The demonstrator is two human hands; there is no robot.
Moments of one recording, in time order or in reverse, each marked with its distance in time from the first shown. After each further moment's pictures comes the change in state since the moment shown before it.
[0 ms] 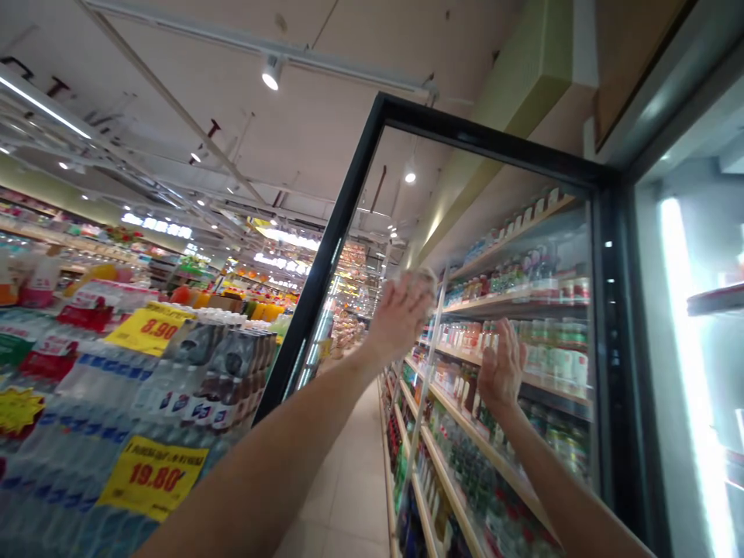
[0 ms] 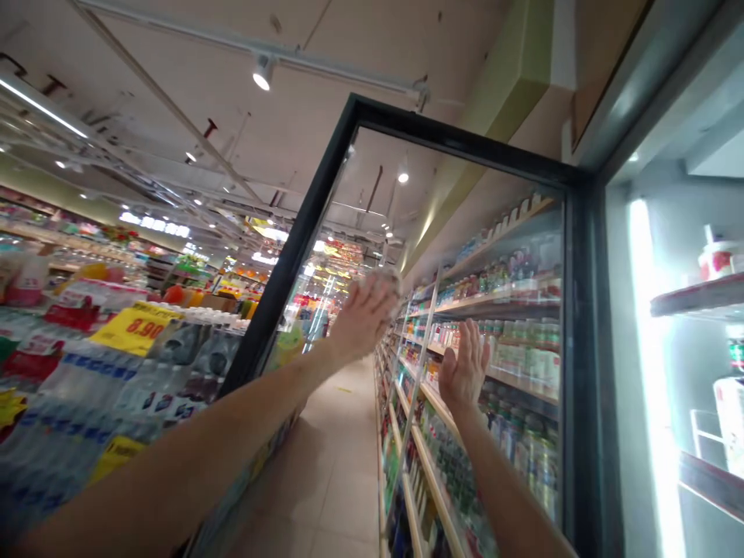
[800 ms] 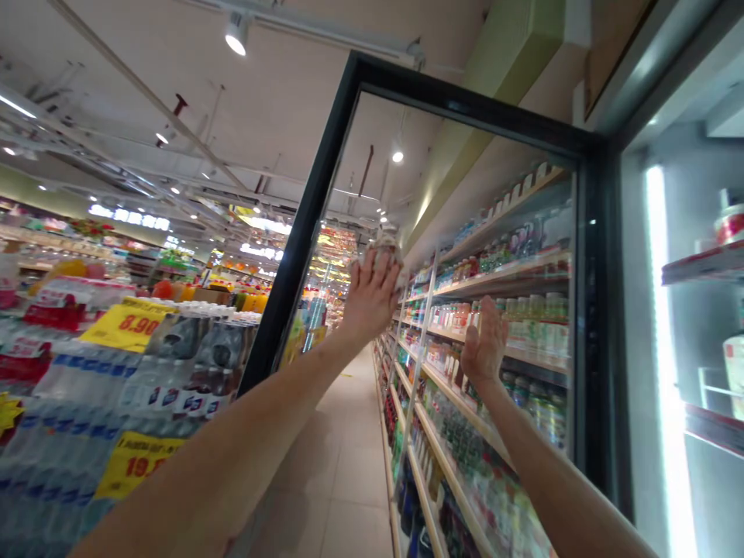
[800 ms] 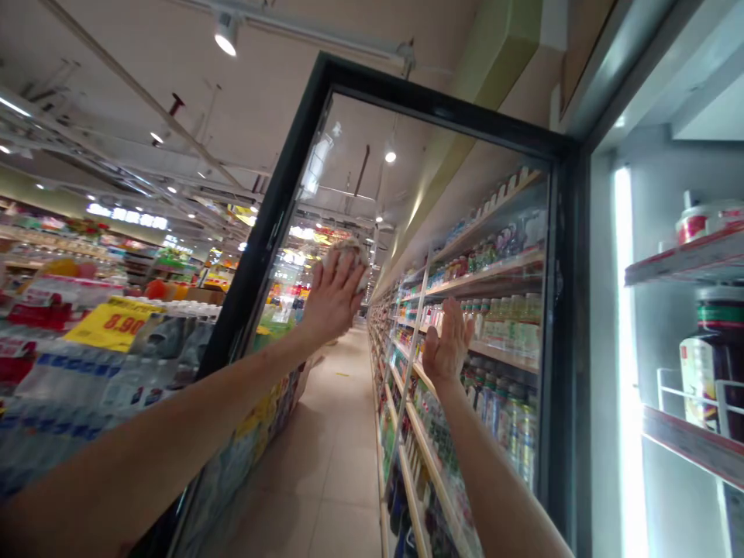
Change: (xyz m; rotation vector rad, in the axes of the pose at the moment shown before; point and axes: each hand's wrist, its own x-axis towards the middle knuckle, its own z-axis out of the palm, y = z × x) left_hand -0.003 -0.002 -0.001 0.017 -0.028 -0.123; right_hand 0.001 0.001 -0.001 0.015 0.010 0.013
